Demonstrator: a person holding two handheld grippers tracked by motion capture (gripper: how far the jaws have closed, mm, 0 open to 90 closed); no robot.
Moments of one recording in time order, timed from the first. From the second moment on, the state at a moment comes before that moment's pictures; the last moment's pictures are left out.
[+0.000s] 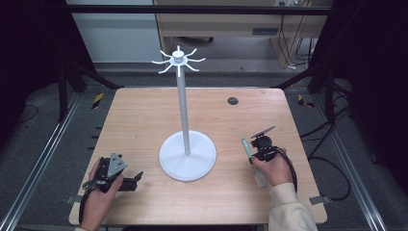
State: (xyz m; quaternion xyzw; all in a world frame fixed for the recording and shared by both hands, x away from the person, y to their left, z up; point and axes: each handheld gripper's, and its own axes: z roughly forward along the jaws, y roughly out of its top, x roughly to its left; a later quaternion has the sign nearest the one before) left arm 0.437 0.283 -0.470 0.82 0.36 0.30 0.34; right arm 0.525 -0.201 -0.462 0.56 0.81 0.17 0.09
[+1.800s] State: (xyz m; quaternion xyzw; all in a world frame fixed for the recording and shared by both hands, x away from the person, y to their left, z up) left arm 0.437 0.283 -0.470 0.82 0.36 0.30 0.34; right arm 0.525 -0.206 -0.439 0.55 0.80 0.21 0.10
